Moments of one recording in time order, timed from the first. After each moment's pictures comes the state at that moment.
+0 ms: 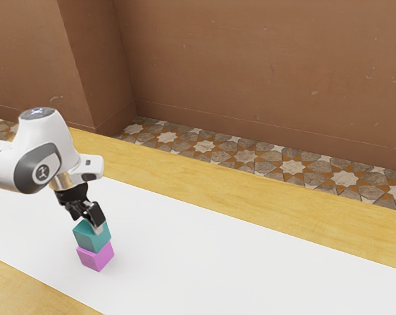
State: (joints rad) arm 0.02 -0.26 0.09 -2.58 0.00 2.36 0.26
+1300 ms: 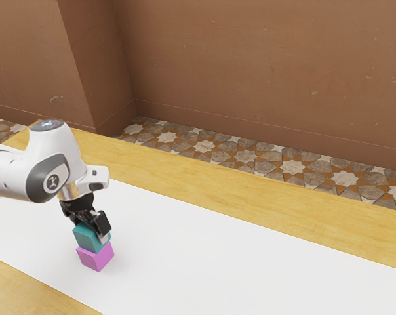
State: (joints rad) arm 0.02 -0.15 0.09 -2.58 -0.04 2.43 0.24
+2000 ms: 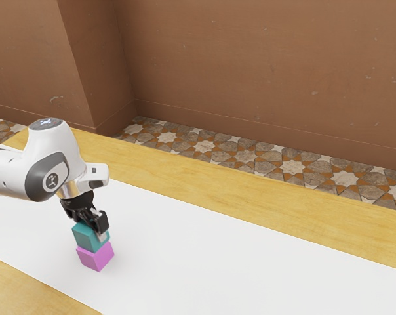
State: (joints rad) arm 0.02 -0.16 0.10 -2.57 -0.03 2.43 0.22
